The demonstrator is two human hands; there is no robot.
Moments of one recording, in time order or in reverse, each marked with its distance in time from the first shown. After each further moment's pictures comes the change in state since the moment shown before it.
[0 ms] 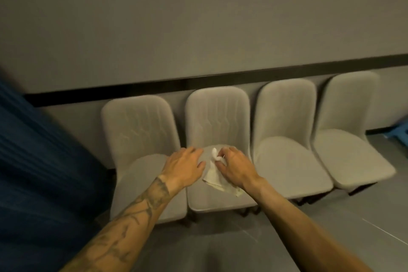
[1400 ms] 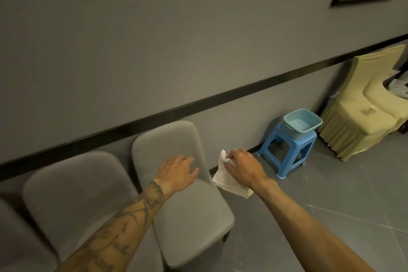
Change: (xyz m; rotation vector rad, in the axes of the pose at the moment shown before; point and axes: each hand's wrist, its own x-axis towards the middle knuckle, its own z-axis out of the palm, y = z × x) left_hand 0.510 0.897 0.038 0.103 -0.137 0.252; right_hand 0.001 0.870 -0.578 -0.025 0.241 0.377
